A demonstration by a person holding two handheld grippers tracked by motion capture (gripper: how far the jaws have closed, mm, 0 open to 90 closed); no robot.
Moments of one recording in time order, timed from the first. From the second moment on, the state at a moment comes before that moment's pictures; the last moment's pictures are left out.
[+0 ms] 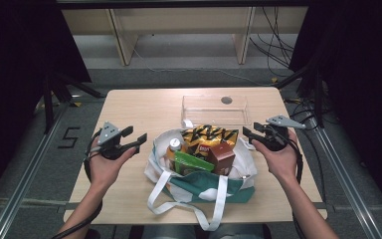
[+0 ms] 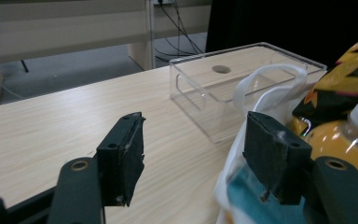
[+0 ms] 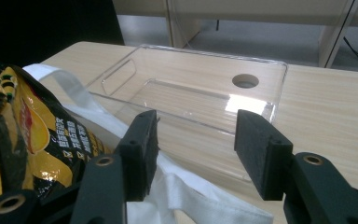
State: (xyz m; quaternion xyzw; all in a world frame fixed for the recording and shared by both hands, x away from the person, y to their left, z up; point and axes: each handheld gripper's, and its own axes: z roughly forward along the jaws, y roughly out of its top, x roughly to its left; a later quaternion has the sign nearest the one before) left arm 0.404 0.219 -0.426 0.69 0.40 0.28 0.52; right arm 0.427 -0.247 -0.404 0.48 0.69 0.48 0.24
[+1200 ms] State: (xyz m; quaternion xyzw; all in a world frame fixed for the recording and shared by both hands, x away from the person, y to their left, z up) left arm 0.395 0.223 -0.446 0.70 0.41 0.33 0.49; right arm 0.422 -0.247 -0.380 0.45 0.68 0.52 0.24
